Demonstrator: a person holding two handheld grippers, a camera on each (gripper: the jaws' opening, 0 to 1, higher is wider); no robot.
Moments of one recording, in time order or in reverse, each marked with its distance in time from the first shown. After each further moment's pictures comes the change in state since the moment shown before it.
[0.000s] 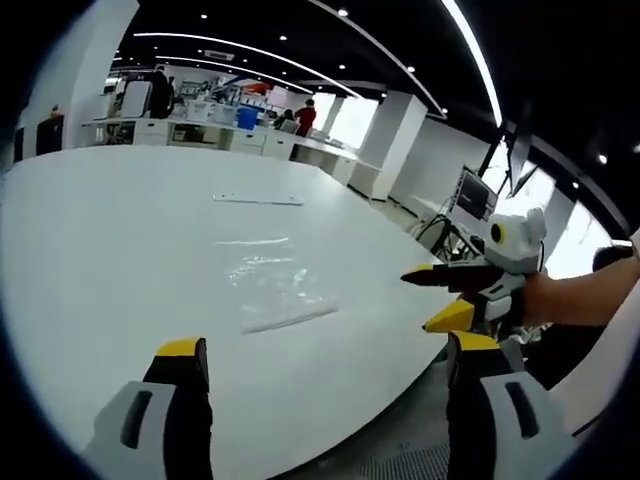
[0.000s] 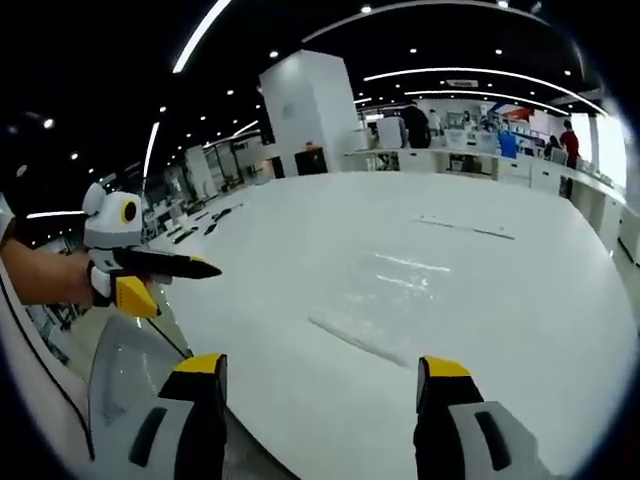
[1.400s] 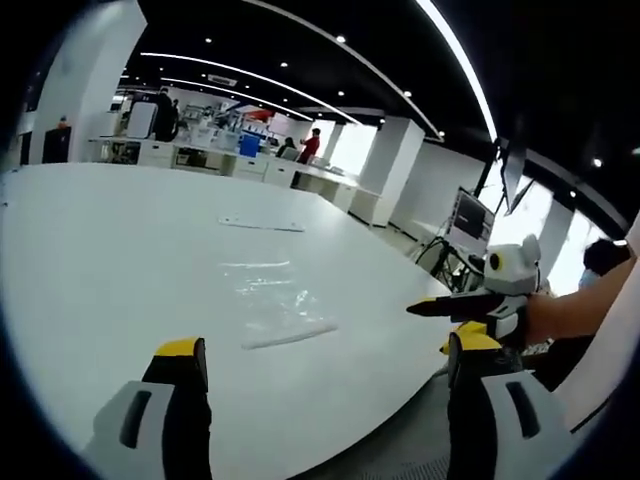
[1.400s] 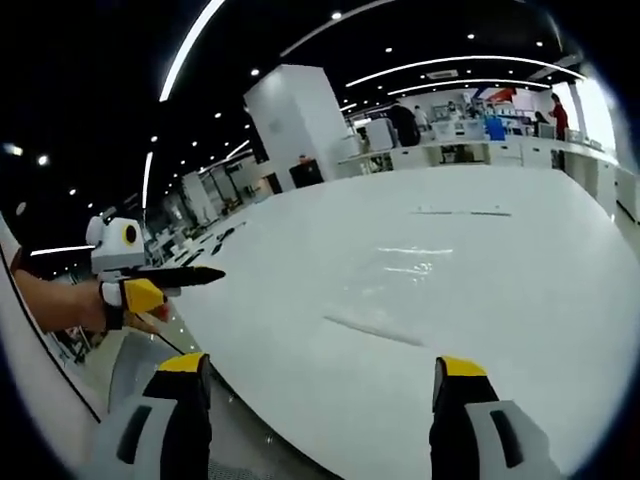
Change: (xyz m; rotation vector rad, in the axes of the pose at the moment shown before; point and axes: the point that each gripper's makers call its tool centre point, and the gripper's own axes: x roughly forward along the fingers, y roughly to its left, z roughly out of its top) left arm -0.016 0.002 0.006 0.011 -0.126 0.007; right arm -0.012 0.012 -0.016 0.113 -0.065 0.038
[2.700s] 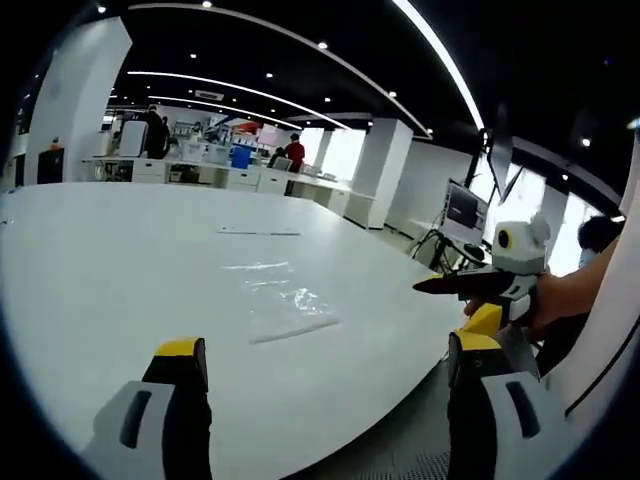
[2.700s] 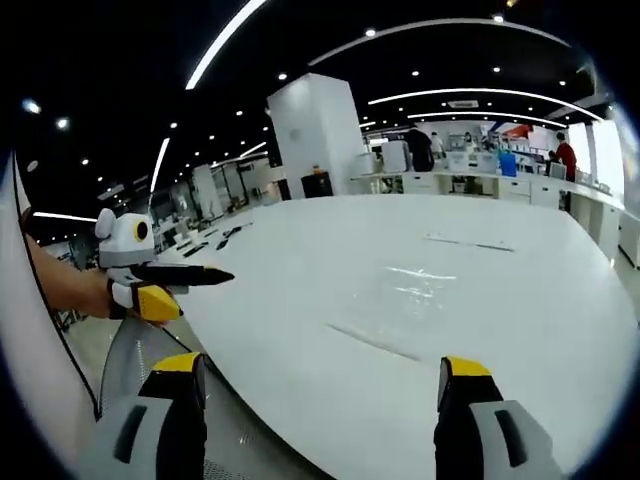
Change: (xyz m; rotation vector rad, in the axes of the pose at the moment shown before) left arm -0.011 -0.011 -0.014 0.073 -0.038 -0.018; right arm -0.009 0.013 0.002 -0.153 -0.045 -0.021
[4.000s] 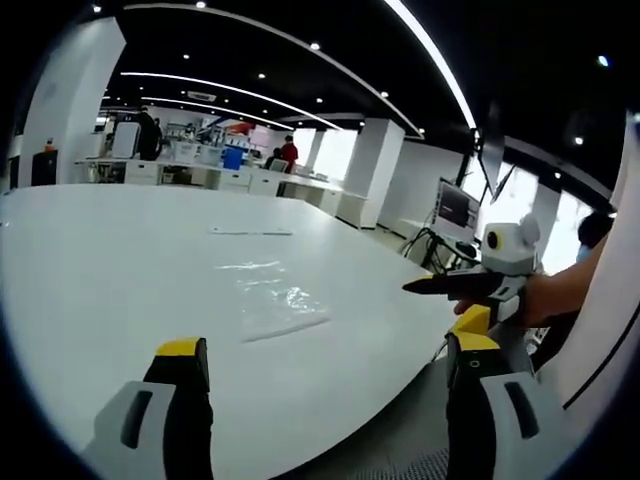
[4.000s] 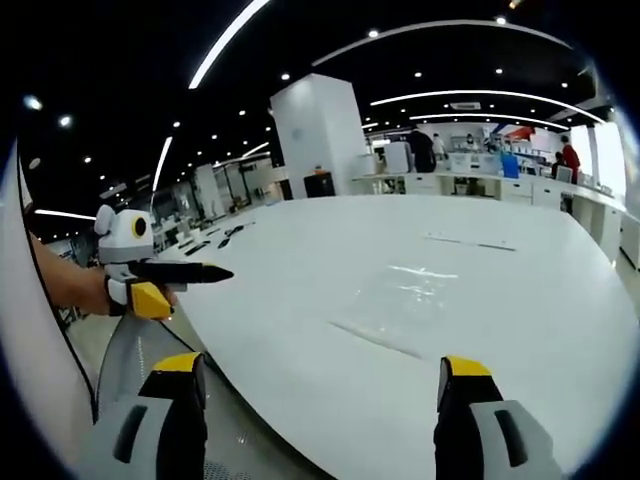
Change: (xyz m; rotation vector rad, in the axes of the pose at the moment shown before) left arm -0.003 -0.006 -0.003 0.016 0.002 -0.033; right arm 0.001 0.003 -0.004 -0.006 -0.004 0.013
